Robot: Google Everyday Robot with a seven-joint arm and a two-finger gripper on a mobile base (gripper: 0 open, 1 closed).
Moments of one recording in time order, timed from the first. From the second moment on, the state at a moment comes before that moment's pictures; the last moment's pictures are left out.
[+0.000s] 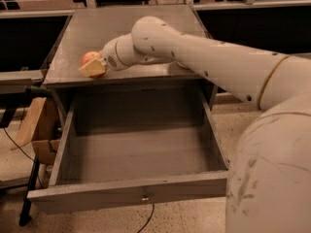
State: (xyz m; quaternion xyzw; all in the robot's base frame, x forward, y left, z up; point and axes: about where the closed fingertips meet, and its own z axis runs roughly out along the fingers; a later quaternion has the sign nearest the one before) arm 0.712 0.179 0.868 -0.46 0.72 0.23 0.46
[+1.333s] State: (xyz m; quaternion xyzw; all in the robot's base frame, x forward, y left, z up) arm 0.743 0.196 0.873 -0.43 0.74 0.19 0.49
